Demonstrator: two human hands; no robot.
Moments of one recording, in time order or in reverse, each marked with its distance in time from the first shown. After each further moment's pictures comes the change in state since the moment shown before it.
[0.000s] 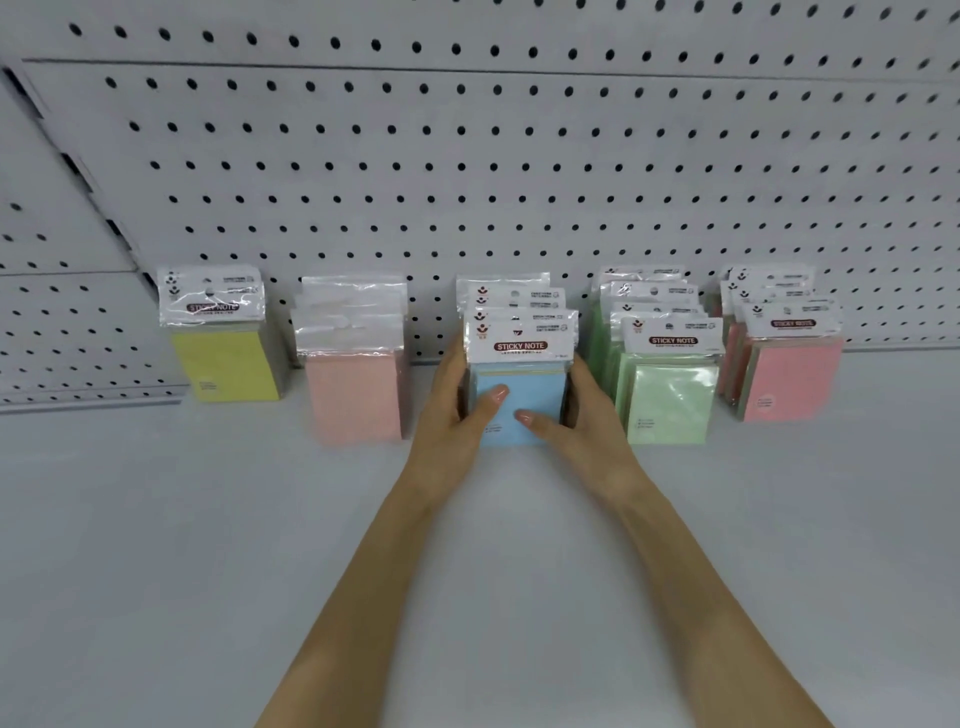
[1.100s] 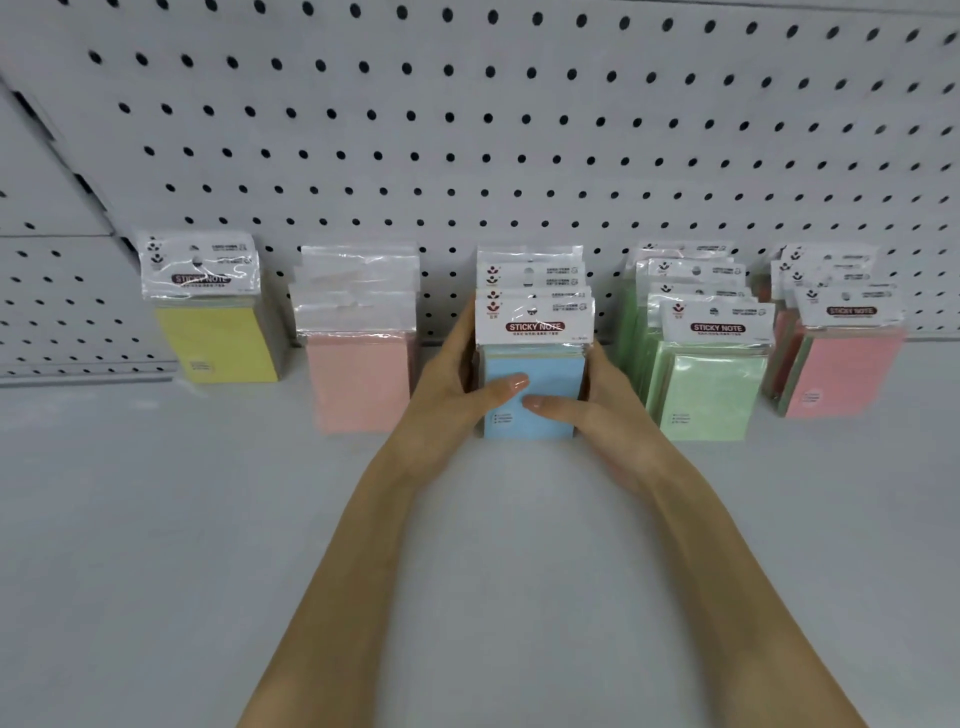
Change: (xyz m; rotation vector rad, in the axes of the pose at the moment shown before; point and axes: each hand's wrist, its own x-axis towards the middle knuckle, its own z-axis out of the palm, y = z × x) left_hand 0.014 0.010 -0.020 -0.136 -0.155 -0.120; right_hand 0.014 -0.015 0.002 0.121 -0.135 0.173
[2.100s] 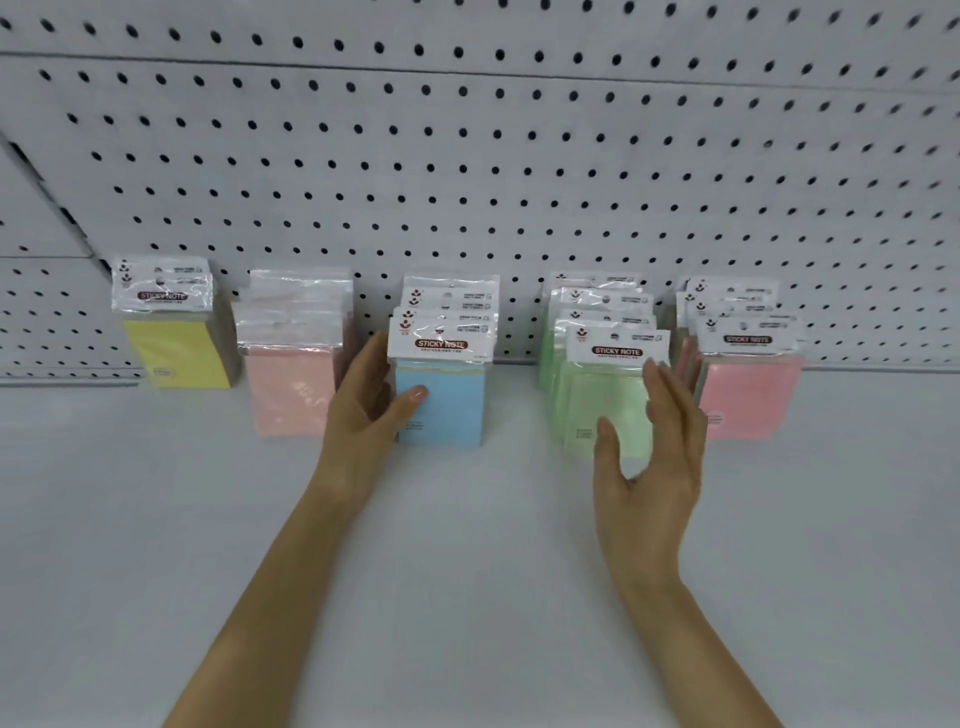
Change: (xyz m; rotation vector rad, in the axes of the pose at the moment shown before) left_hand -0.020 -0.004 0.020 0.079 0.345 0.089; right_hand -0.070 0.016 -0.059 -0.424 0.741 -0.567
